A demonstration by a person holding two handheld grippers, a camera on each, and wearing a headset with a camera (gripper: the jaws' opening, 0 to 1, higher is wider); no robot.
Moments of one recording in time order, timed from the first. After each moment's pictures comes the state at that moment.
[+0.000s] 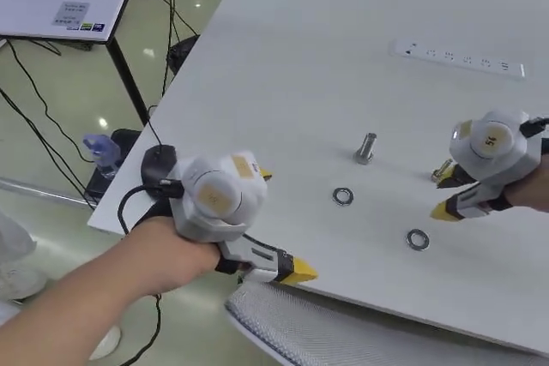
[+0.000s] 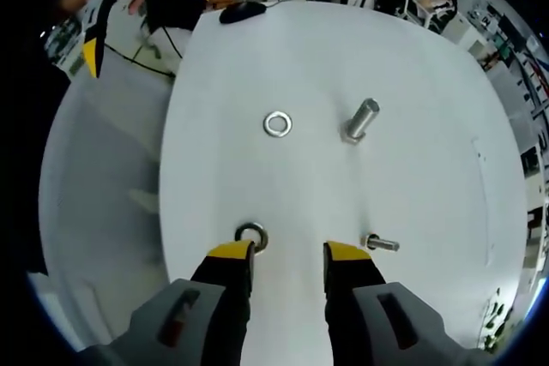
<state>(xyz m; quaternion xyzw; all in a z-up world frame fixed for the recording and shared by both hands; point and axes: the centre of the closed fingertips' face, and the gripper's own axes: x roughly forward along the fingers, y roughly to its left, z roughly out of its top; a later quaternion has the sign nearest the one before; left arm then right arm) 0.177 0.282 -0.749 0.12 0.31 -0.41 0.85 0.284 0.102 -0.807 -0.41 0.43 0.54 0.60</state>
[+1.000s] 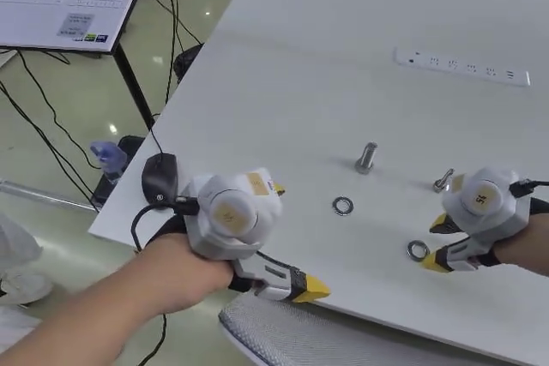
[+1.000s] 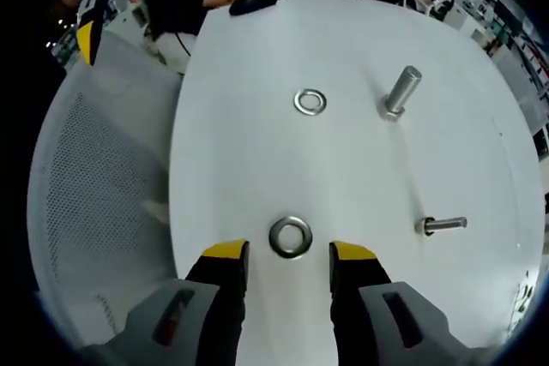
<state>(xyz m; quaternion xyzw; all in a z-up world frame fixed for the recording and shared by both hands) 0.180 0.262 -0.752 0.12 0.32 -0.41 0.85 0.257 0.100 -0.859 -0.37 0.44 0.55 0.60</state>
